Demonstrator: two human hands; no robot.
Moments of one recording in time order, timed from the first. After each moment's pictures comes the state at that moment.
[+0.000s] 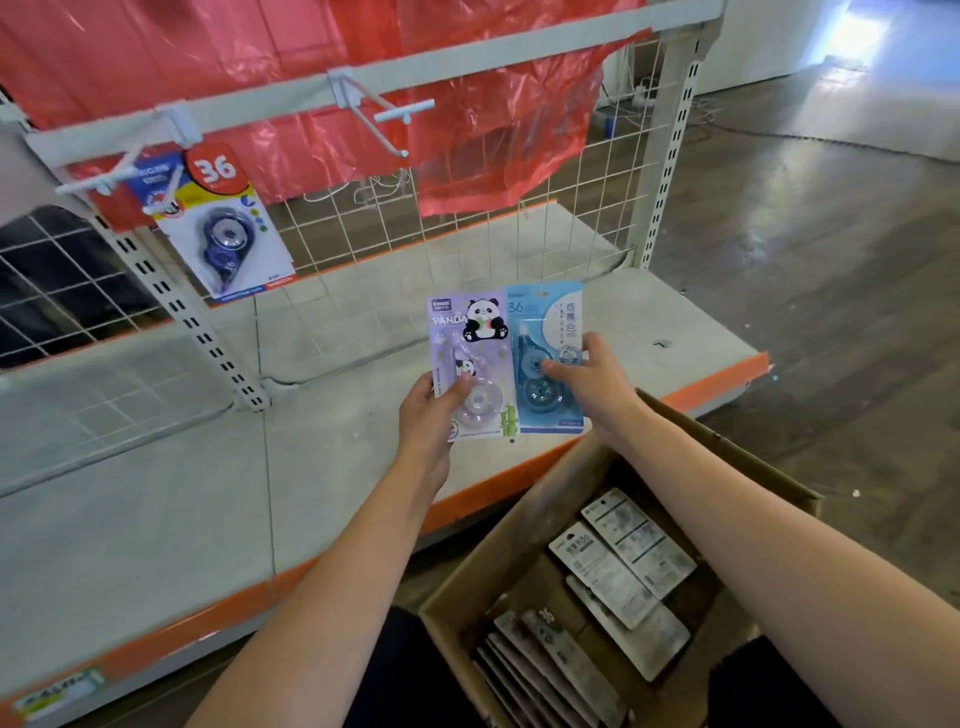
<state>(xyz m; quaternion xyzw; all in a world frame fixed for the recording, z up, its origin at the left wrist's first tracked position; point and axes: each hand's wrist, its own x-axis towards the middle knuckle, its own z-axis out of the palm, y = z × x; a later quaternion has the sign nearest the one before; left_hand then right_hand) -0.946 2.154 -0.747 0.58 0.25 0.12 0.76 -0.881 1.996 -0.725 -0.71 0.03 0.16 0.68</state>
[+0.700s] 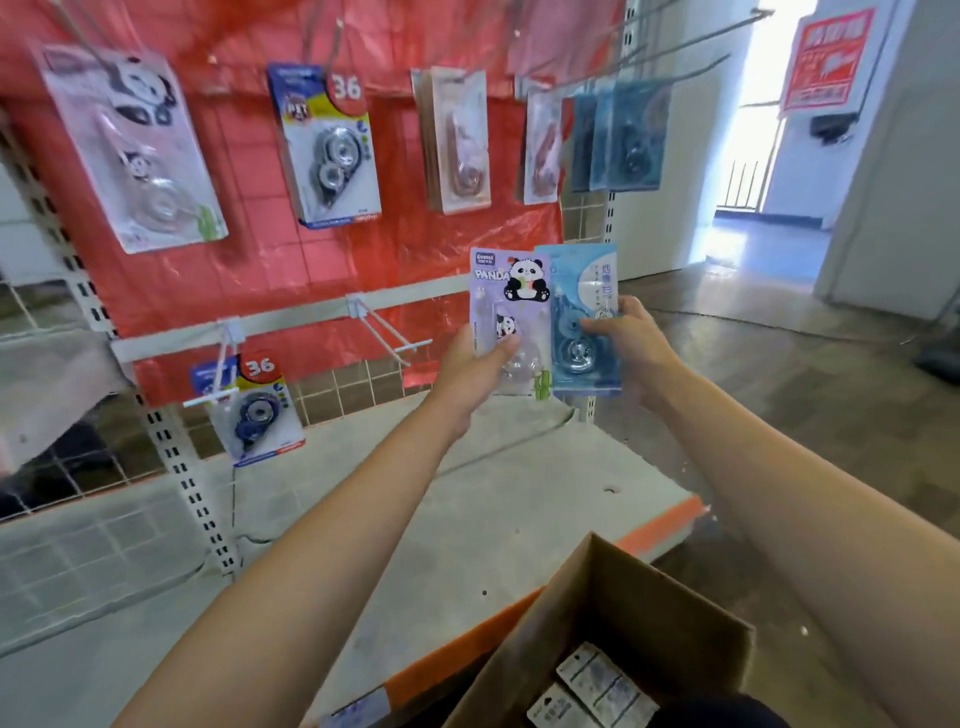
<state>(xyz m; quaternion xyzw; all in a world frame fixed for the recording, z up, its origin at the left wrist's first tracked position) -0.902 2.108 -0.529 0.74 -0.01 0.16 0.65 -0.861 1.945 -0.506 -0.65 -0.04 -0.02 0.76</state>
